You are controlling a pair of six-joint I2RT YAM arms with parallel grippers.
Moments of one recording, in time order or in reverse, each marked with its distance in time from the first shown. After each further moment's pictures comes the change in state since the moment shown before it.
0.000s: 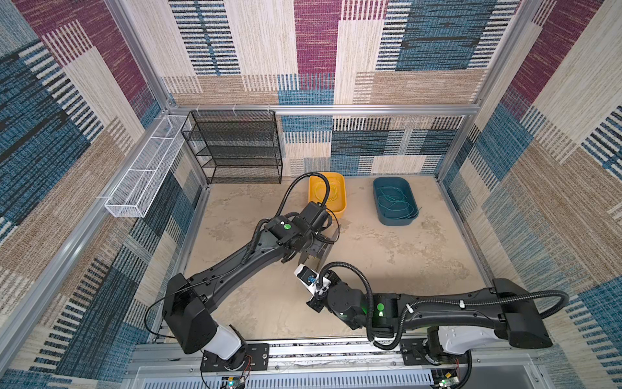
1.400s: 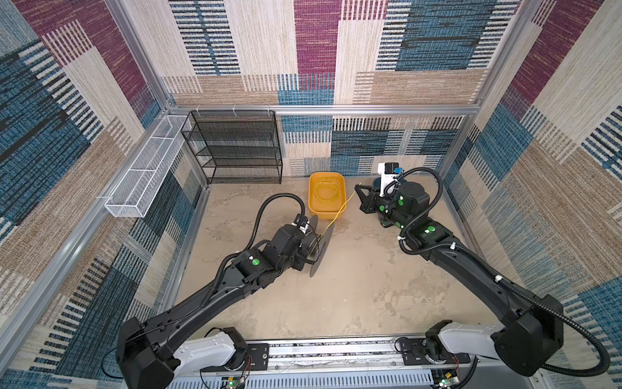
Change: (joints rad) left arm -0.004 -0.378 -0.406 0.280 -0.046 0.021; right arm -0.956 -0.062 0.245 -0.140 -0.757 0.547
